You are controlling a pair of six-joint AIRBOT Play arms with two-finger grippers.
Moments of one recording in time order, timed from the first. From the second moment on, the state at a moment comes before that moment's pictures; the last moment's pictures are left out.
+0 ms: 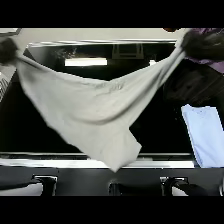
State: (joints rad) left arm 0.09 -1.49 1.85 1.50 -1.03 -1.85; right arm 0.03 -1.33 1.81 -1.45 1.13 1.80
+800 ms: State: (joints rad) left arm 0.26 -1.68 1.85 1.11 -1.14 -1.77; right arm 0.03 -1.67 1.81 -1.38 1.18 1.82
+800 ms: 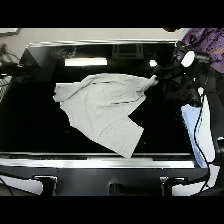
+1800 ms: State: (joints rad) left arm -0.13 -1.04 0.53 0.73 -0.91 -1.76; right arm 0.03 -1.65 1.81 -1.44 1.34 1.82
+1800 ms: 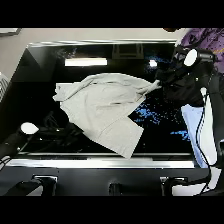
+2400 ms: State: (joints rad) left arm -0.38 -1.20 0.50 0.57 -0.68 -1.78; right arm 0.03 -1.65 1.81 -1.44 1.37 1.82
